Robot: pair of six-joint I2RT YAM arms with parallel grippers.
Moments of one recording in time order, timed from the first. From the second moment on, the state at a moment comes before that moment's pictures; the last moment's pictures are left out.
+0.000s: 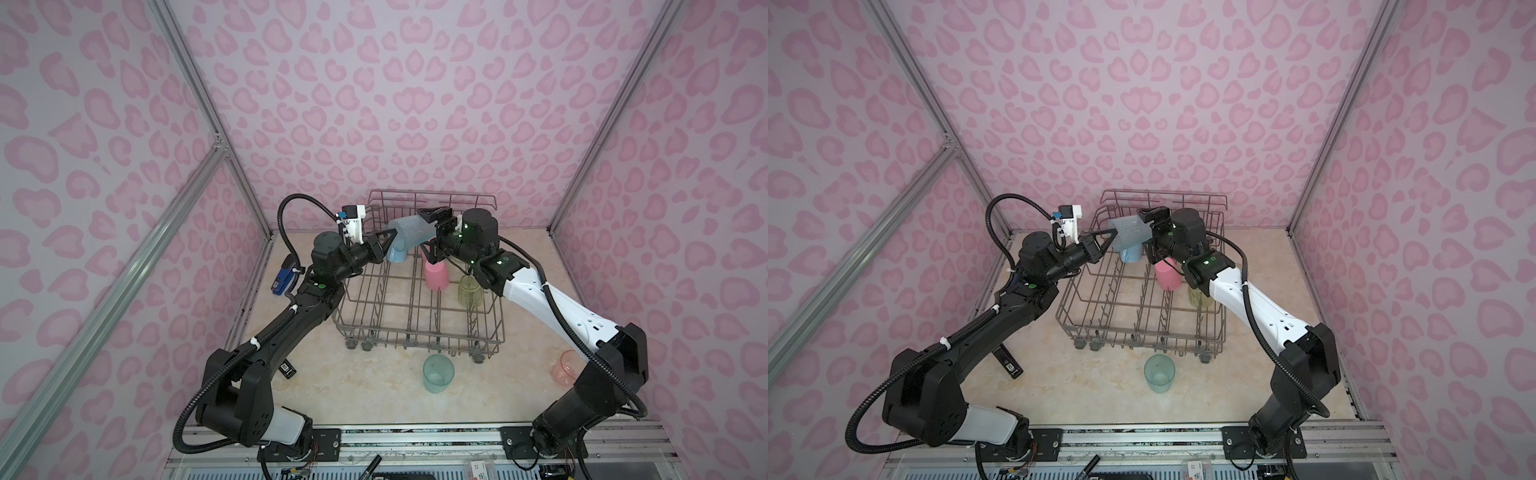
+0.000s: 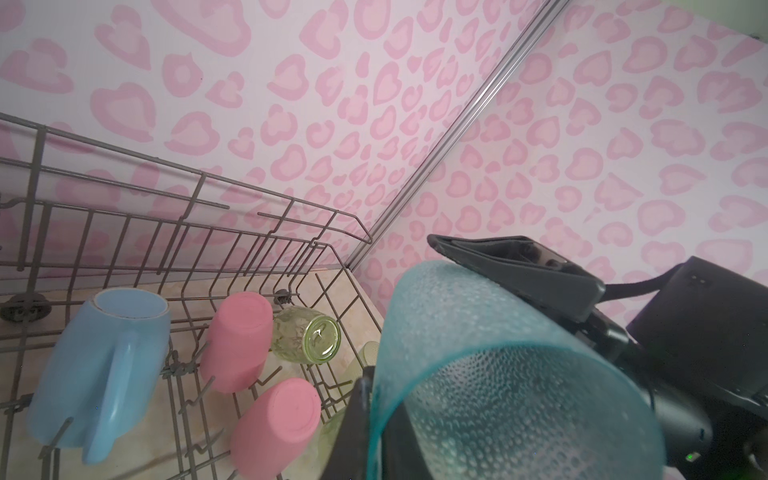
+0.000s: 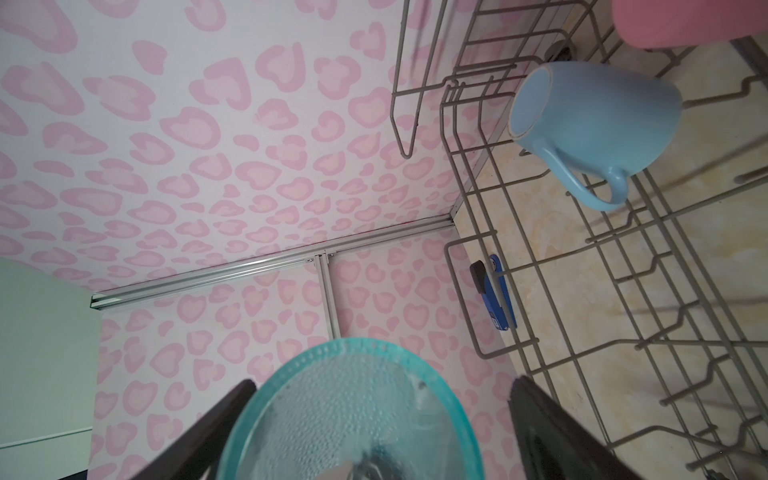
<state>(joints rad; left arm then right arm) -0.38 1.46 1.08 0.42 0.50 -0.67 0.57 1.62 1.48 -0.08 -0.14 1.67</state>
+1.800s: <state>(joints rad) -0.34 1.48 1.43 -0.33 0.27 -0.52 0.56 1.68 1.44 -0.01 0.13 1.21</state>
